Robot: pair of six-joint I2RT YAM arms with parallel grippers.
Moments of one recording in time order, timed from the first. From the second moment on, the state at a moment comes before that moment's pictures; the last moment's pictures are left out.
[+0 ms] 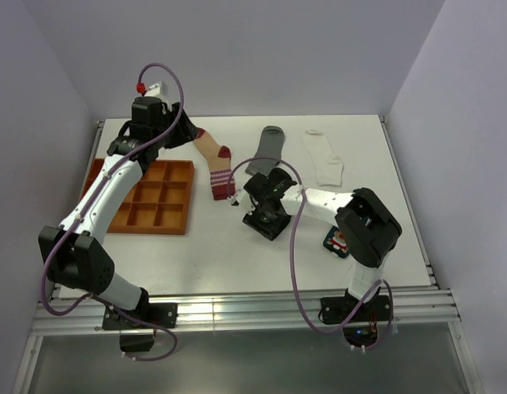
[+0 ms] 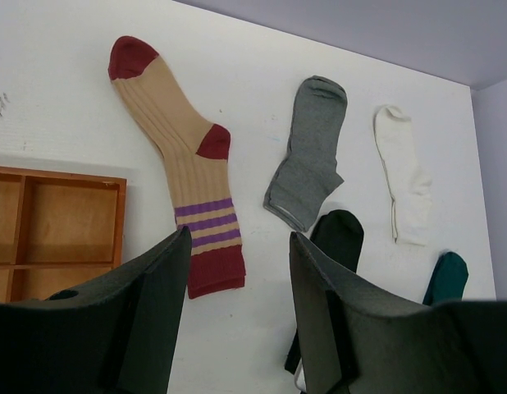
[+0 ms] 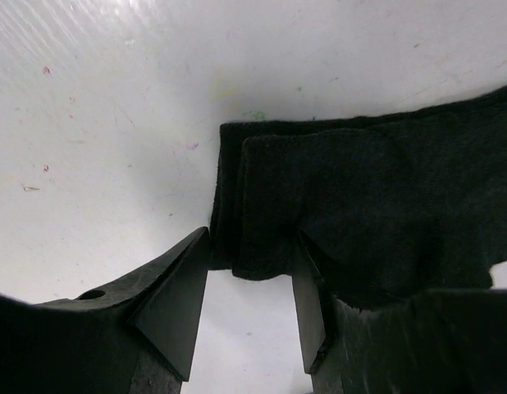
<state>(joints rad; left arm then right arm) -0.27 1.52 1.46 -0.39 0.04 -0.52 0.76 1.79 1.15 -0.62 -0.06 -0.29</state>
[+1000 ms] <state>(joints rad) -0.53 1.35 0.96 -0.08 -0.04 -0.57 0.44 2.06 1.37 -1.06 -0.66 -0.62</state>
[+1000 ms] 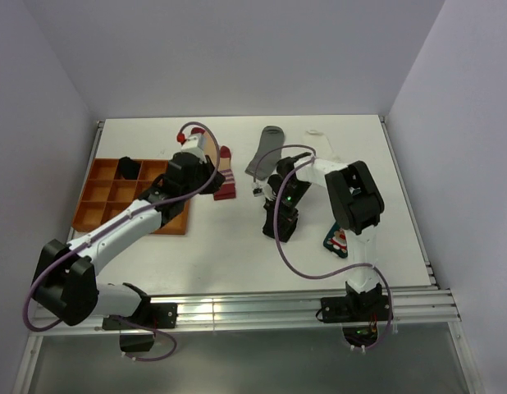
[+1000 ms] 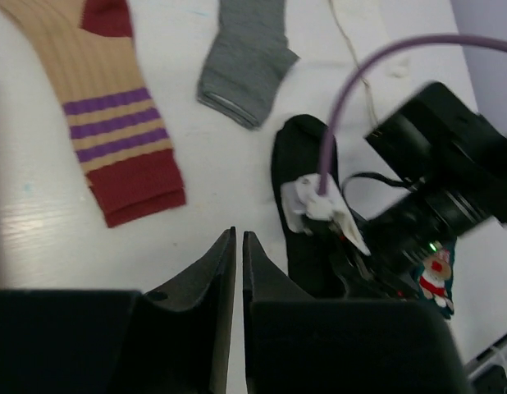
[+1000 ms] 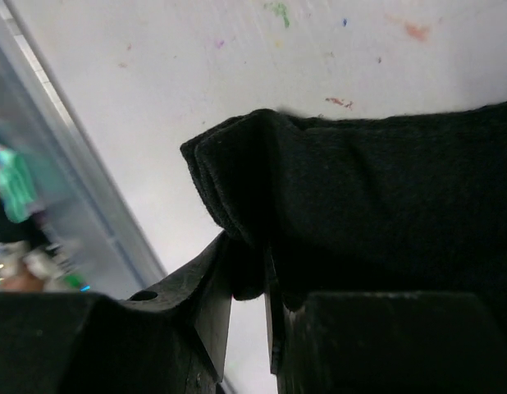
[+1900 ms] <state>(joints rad) -0.81 1.80 0.92 0.36 0.48 -0.32 0.29 2.32 1.54 -1.36 -0.88 -0.77</state>
